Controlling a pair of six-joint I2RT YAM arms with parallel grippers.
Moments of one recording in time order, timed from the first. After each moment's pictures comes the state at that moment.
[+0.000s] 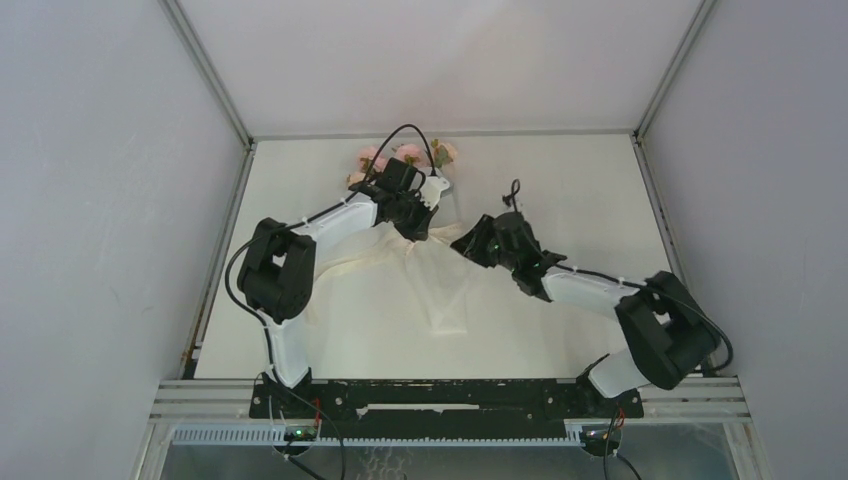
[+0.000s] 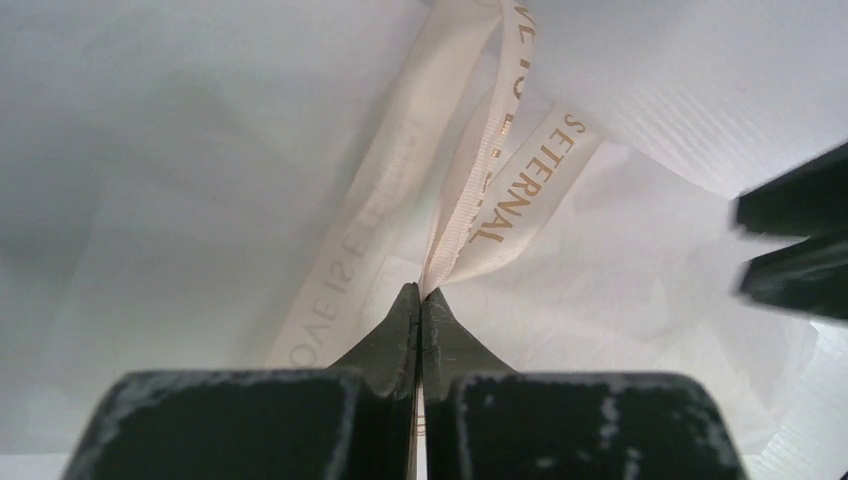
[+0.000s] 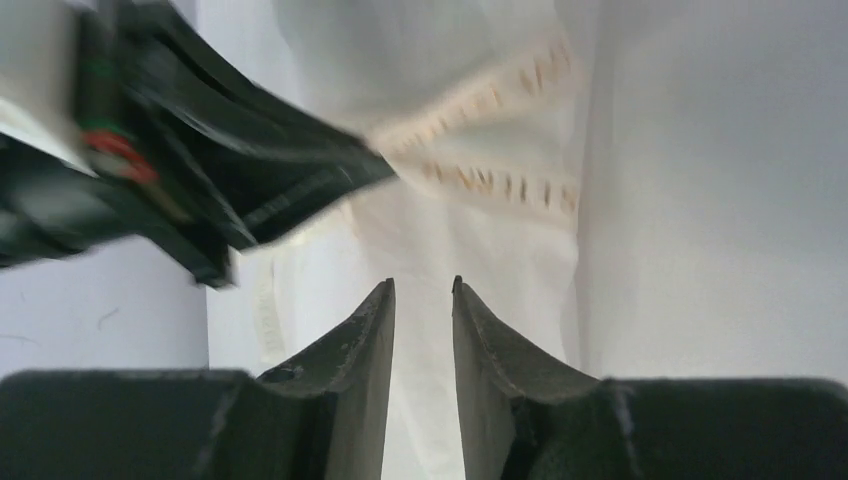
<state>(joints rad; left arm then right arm) -0.53 1.92 1.42 -0.48 0.33 0.26 0.64 1.52 0.68 0.27 0.01 1.02</state>
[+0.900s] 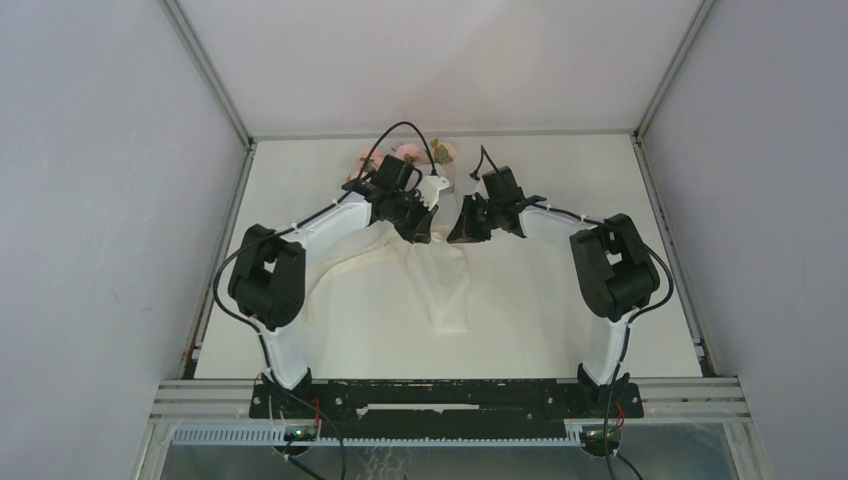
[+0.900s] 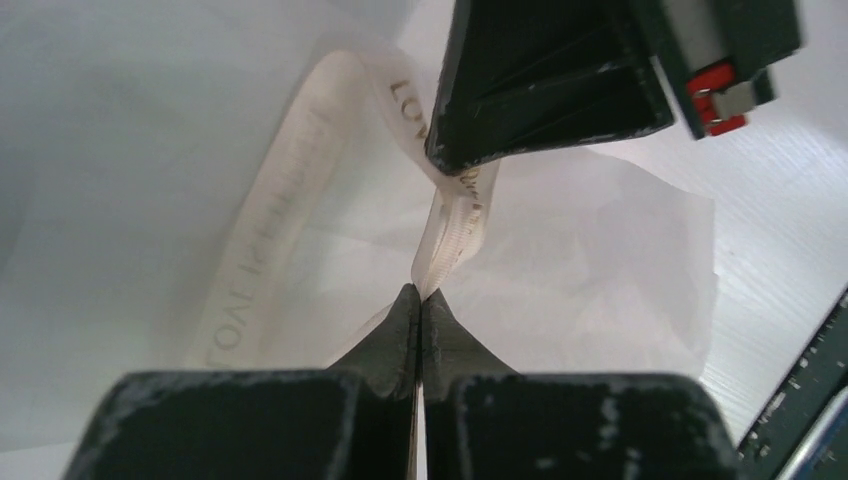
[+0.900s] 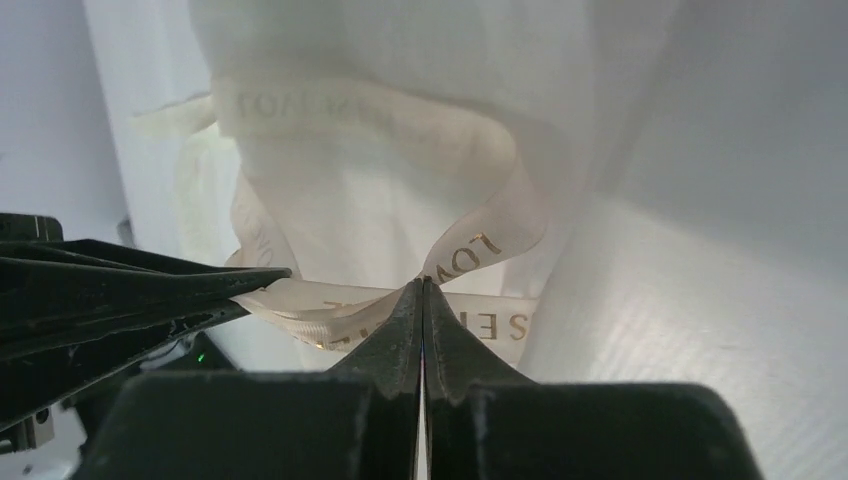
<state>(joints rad) -0.53 1.86 1.42 -0.55 0.44 0.28 0.44 1.89 1.21 -0.18 -0.46 0.58</state>
